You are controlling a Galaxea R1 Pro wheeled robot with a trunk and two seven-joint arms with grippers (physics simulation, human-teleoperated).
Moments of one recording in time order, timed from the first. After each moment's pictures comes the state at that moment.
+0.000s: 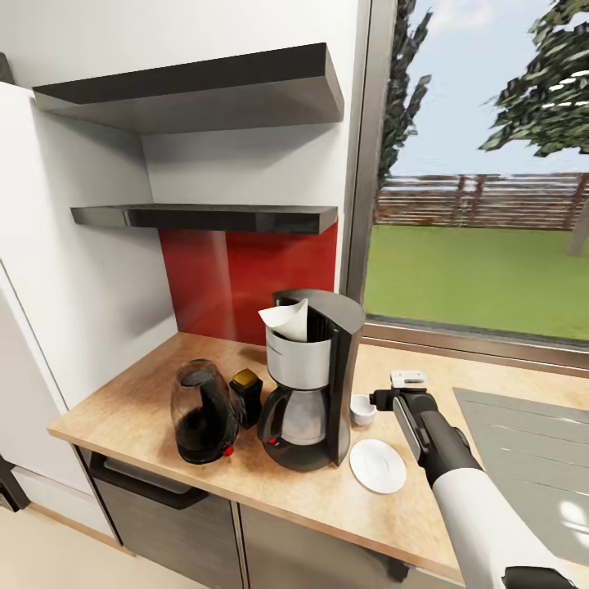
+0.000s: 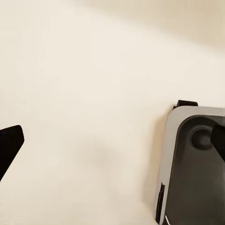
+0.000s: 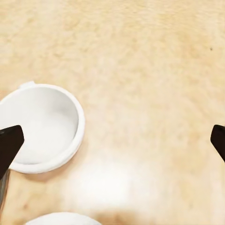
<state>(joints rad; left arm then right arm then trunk) -0.05 0.09 -0.11 0.00 0.17 -0.35 0.21 -0.75 0.03 -0.04 -0.86 0.04 0.69 -0.12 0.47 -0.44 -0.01</state>
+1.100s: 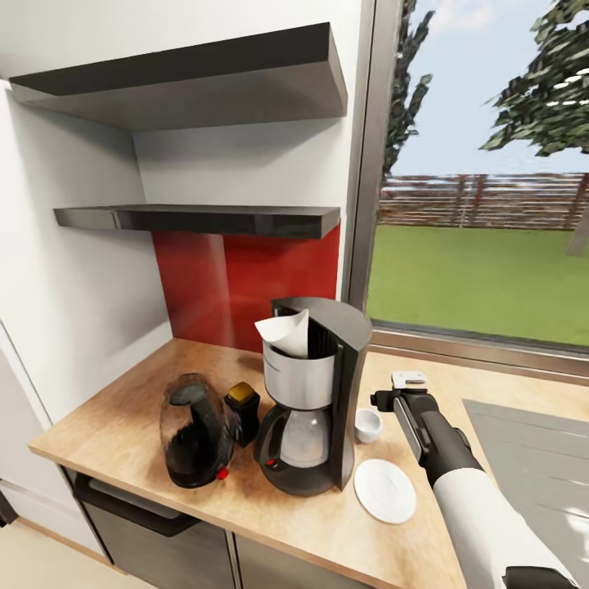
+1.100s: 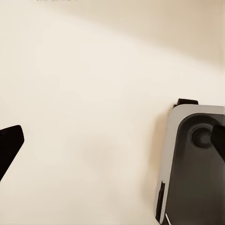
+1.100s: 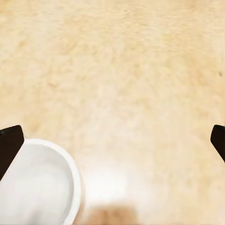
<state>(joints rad) -0.04 0.09 -0.11 0.00 0.17 -0.35 0.21 -0.75 0.02 -0.04 -0.85 0.05 0.69 -0.12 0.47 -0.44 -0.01</state>
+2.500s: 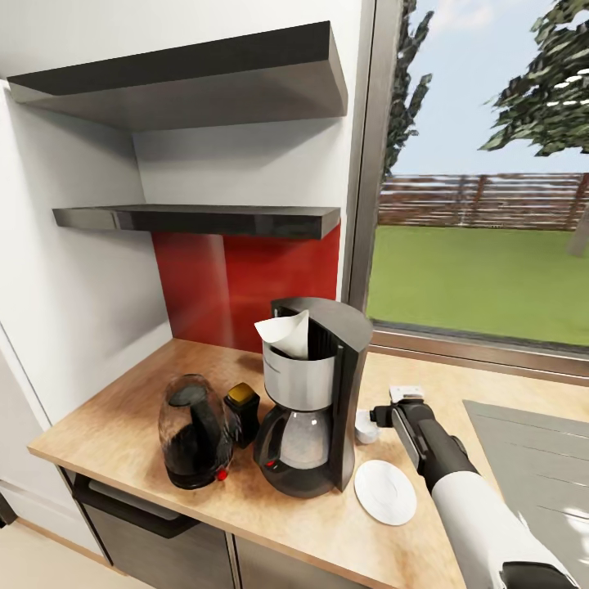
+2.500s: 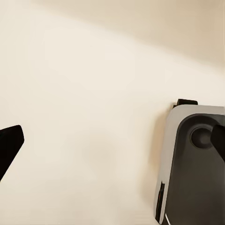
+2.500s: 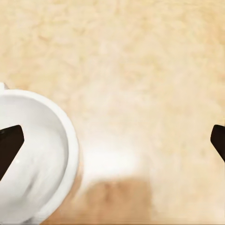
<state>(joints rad) -0.04 0.09 -0.11 0.00 0.17 -0.35 0.21 -0.75 0.02 -0.04 -0.75 0.04 0.69 -0.12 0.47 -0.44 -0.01</state>
